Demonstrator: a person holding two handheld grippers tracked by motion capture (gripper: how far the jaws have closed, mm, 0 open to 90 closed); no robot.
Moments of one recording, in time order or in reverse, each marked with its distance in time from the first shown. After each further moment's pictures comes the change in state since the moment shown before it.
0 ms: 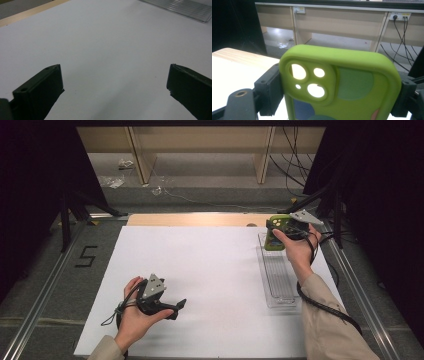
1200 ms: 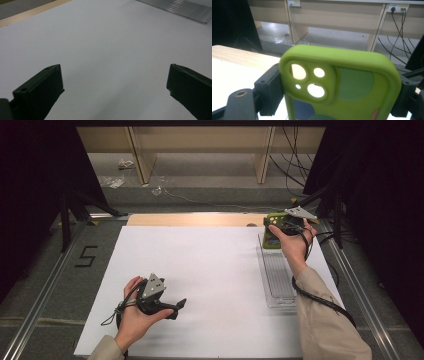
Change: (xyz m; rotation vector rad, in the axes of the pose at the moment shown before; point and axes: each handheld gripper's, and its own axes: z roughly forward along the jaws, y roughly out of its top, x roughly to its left) left arm 0.000 0.000 0.000 -0.001 -0.002 -0.004; right arm 0.000 0.003 0.021 0.053 -0.032 0.017
